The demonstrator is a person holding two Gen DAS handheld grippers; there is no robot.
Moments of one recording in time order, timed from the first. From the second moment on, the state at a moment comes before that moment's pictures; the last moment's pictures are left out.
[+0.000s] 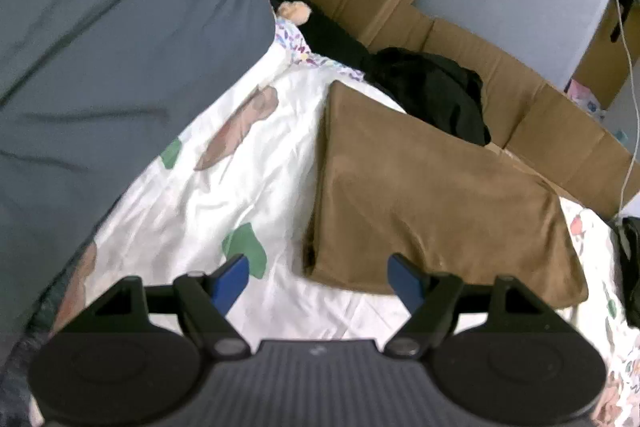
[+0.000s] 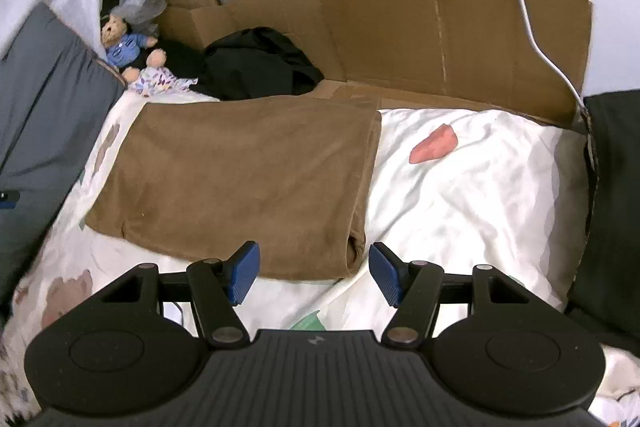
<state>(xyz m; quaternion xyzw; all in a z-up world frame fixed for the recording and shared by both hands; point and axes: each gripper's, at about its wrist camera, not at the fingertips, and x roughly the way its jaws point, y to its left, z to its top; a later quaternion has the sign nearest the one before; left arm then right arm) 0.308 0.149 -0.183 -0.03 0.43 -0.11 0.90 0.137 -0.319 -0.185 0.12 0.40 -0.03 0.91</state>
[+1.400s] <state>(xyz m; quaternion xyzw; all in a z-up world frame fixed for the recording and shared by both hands) 0.391 0.132 -0.335 -0.12 0.50 -0.14 0.84 0.194 -0.336 -0.292 0.11 0.45 -0.01 0.89</state>
